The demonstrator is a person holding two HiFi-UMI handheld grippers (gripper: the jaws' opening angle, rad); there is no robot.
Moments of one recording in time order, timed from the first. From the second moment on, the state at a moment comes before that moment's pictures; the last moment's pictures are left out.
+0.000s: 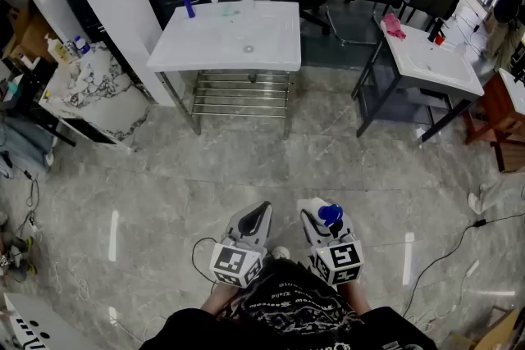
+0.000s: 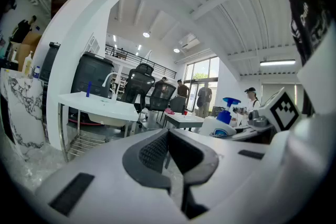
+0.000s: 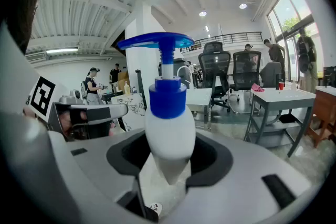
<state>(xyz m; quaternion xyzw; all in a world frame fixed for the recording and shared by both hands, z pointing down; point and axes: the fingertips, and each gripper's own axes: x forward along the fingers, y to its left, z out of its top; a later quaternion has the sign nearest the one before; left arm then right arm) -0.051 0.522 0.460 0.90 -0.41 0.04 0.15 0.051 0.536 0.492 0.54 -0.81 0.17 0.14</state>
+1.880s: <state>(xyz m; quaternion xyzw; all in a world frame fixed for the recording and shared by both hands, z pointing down) -0.096 0.290 0.482 0.88 -0.44 0.04 0.16 0.046 0.274 0.504 0.56 -0.80 0.17 0.13</state>
